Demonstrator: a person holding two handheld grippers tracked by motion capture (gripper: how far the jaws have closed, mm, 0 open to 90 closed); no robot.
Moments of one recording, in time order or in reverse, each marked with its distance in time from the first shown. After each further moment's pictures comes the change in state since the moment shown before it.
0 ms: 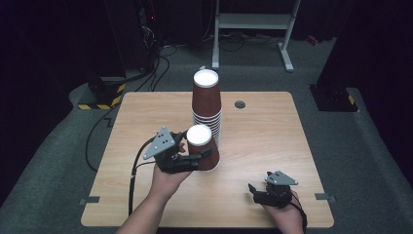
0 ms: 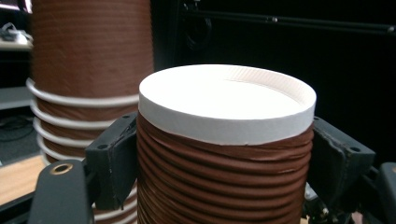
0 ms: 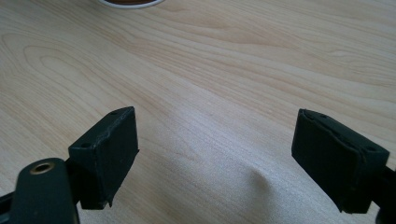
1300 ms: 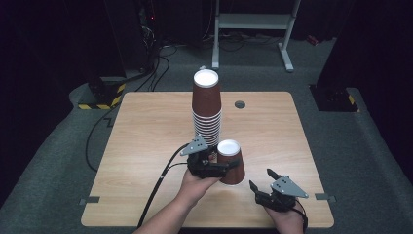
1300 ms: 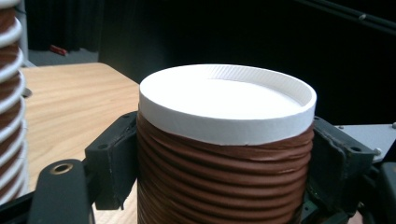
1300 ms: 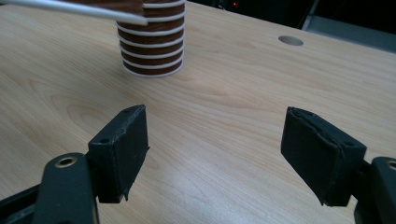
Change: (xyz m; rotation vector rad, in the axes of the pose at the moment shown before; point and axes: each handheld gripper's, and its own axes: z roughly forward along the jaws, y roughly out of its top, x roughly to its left) left arm -0.012 -0.051 0.070 0.128 -0.170 -0.221; right arm 0.012 0.004 -0.028 -0.251 -0.009 -0.029
